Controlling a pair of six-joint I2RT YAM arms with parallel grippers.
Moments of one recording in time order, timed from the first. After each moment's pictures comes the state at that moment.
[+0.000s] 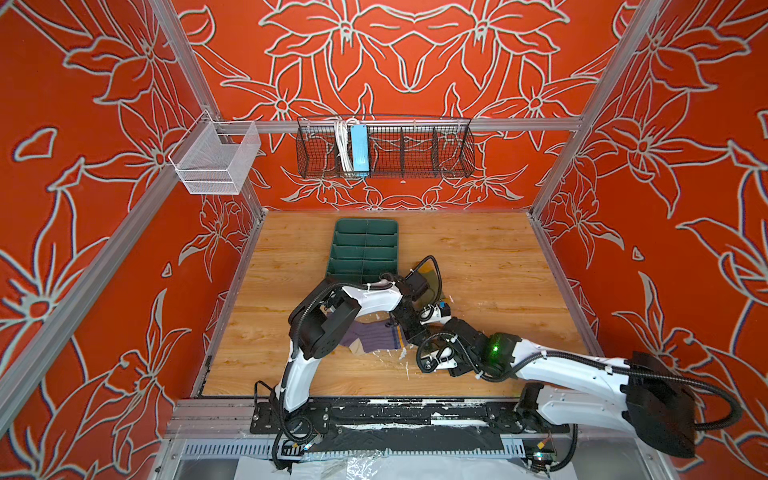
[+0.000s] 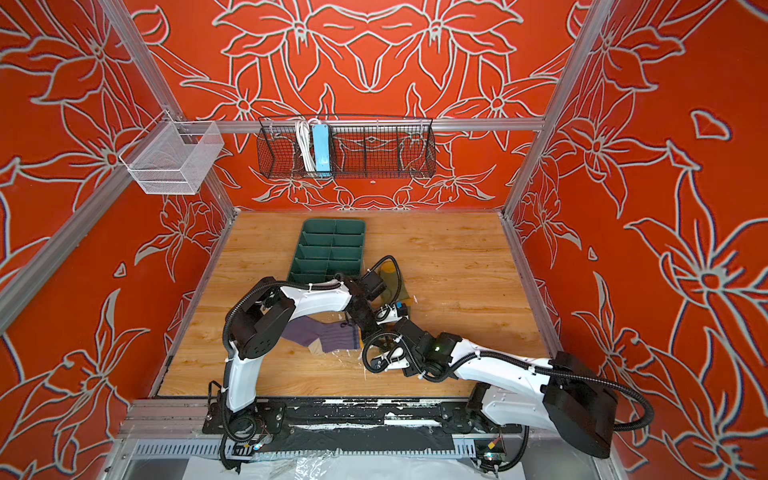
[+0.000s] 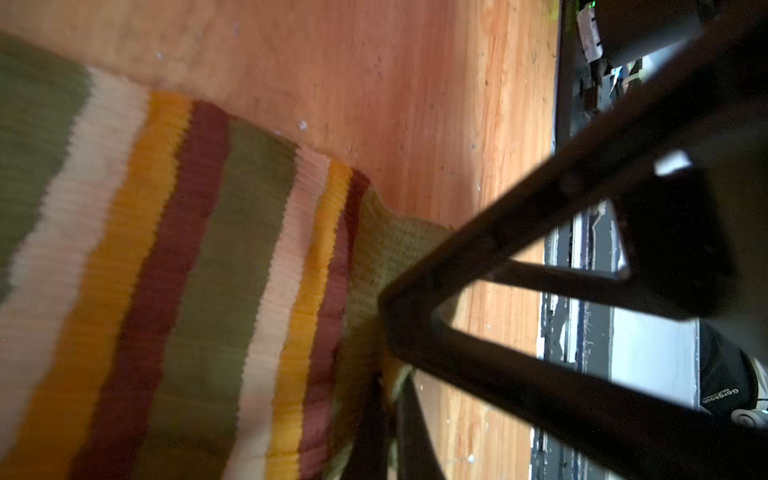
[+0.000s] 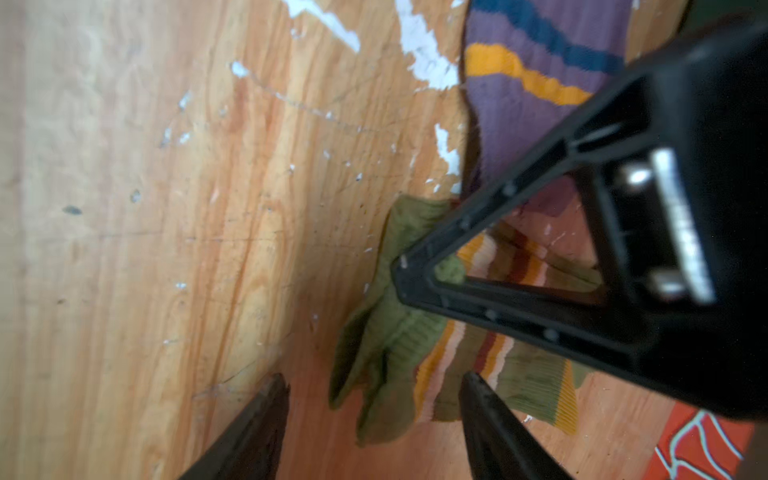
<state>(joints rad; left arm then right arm) -0.77 2.05 1.33 -0.67 0.75 0.38 0.96 1.14 0.48 -0.40 0.15 -0.97</state>
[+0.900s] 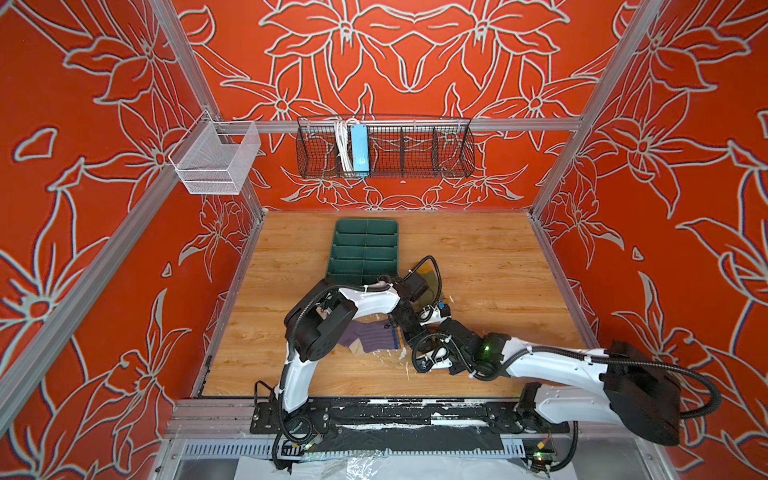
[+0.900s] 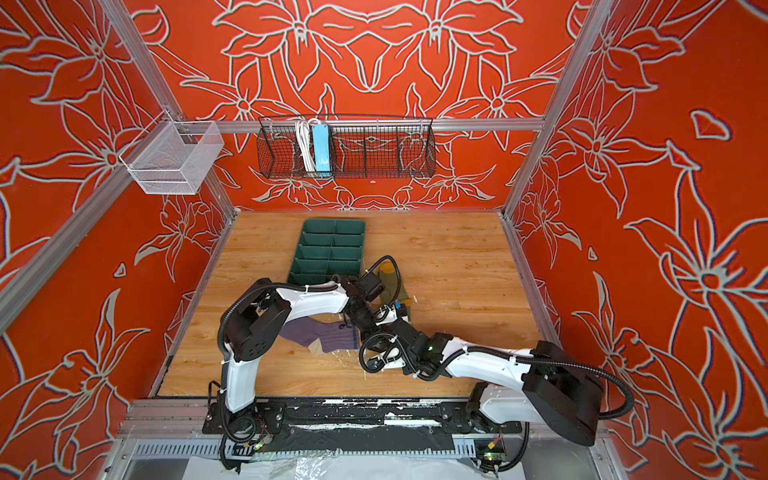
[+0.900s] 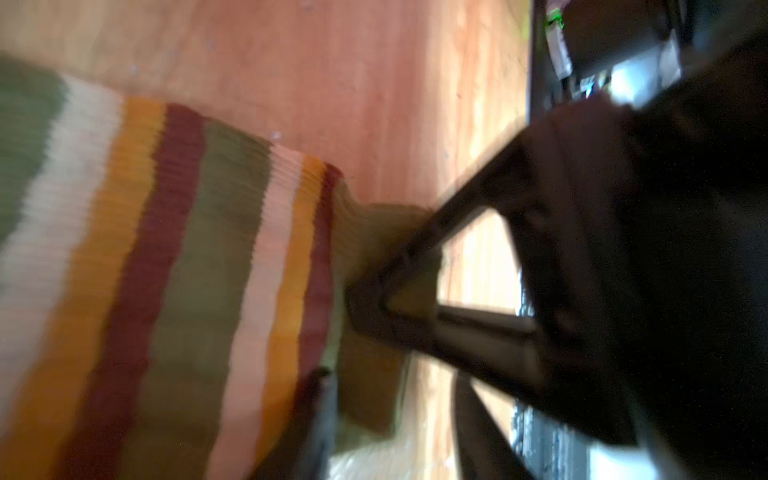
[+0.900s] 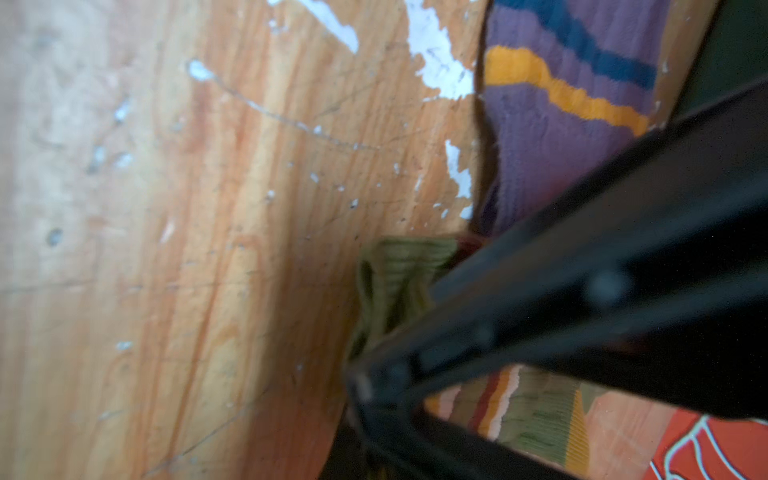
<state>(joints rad) -0.77 1.99 1.27 -0.62 0.75 0.34 0.96 1.24 0.48 -0.32 0.15 -0.98</state>
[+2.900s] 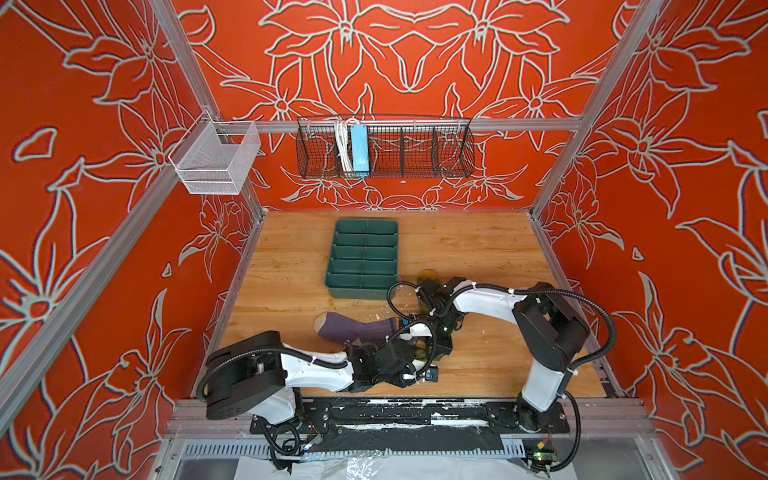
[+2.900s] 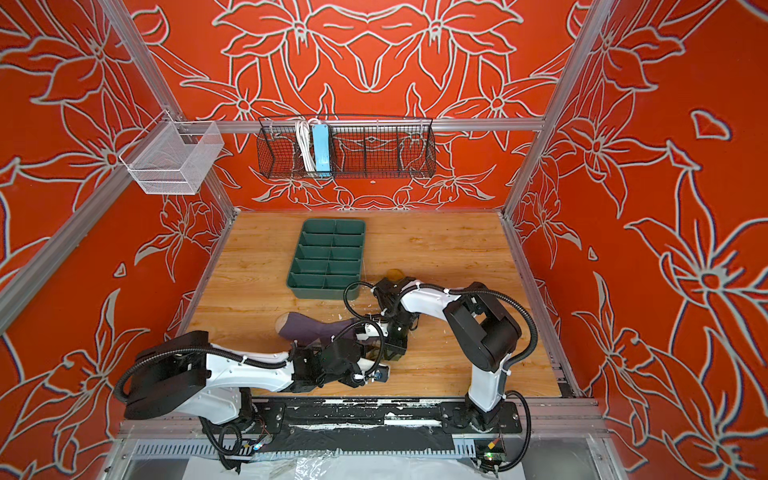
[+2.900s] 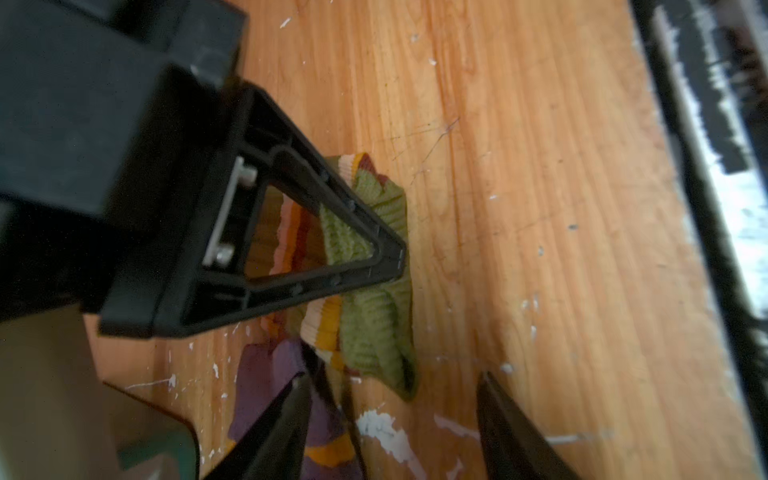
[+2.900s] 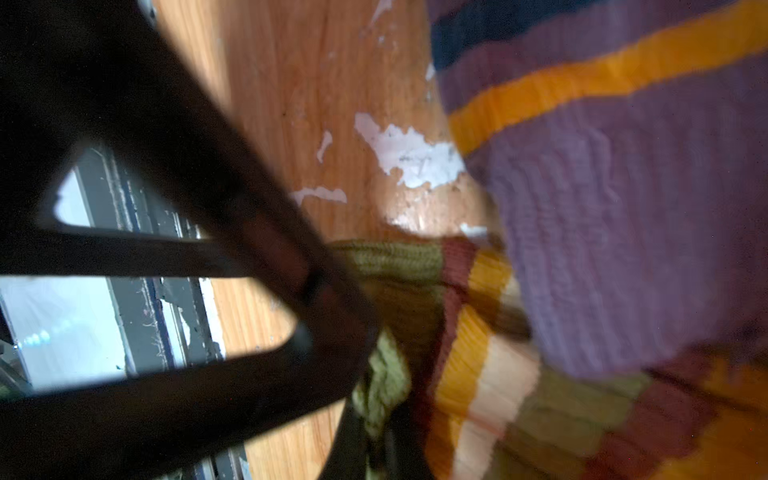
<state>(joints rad) -1.18 1.48 0.52 0.19 -0.19 0.67 0.69 1.81 1.06 -0.96 -0.46 -0.71</state>
